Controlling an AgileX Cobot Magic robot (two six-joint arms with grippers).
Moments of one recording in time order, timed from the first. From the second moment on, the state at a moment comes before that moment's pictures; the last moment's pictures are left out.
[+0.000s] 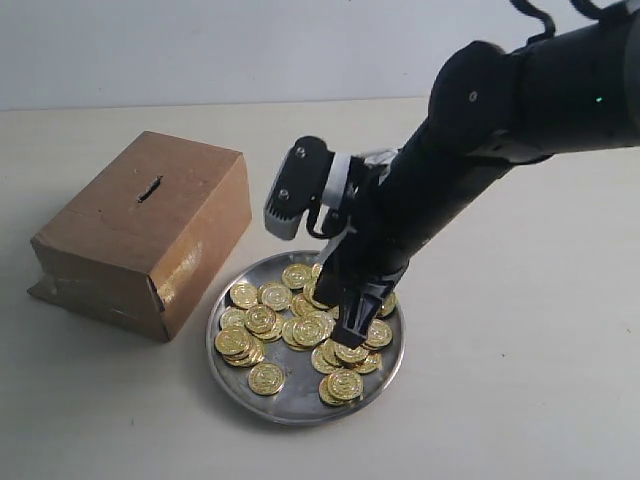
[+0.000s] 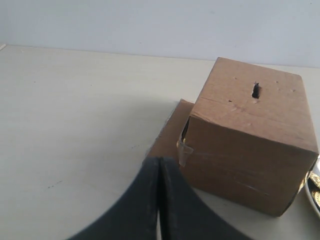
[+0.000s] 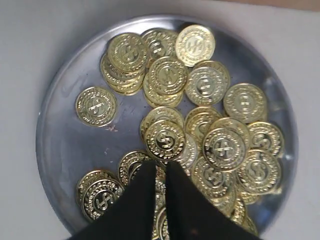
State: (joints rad) left arm 0.02 0.00 0.00 -0.19 0.36 0.12; right arm 0.52 1.77 -1.05 0.49 0.64 -1.03
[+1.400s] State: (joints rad) left arm 0.02 0.00 0.00 -0.19 0.36 0.12; right arm 0.56 1.97 -1.17 0.47 0.62 -1.20
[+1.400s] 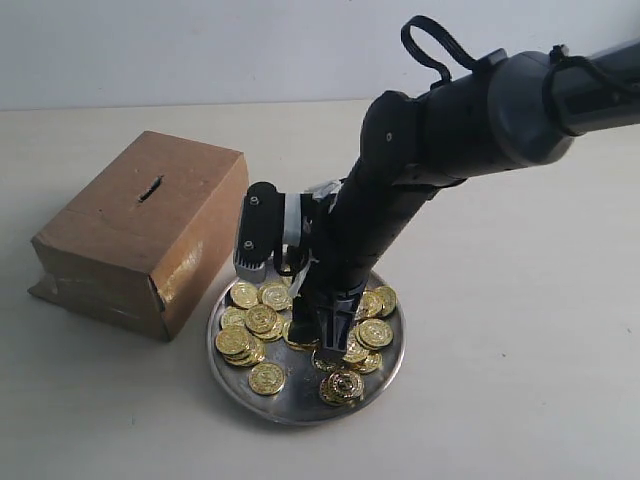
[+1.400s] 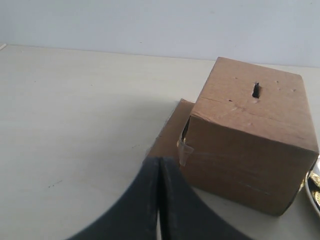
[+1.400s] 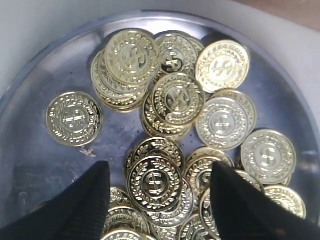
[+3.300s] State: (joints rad) left arm 0.02 0.00 0.00 -0.19 0.36 0.12; right arm 0.65 2.11 -1.37 0.10 0.84 -0.86
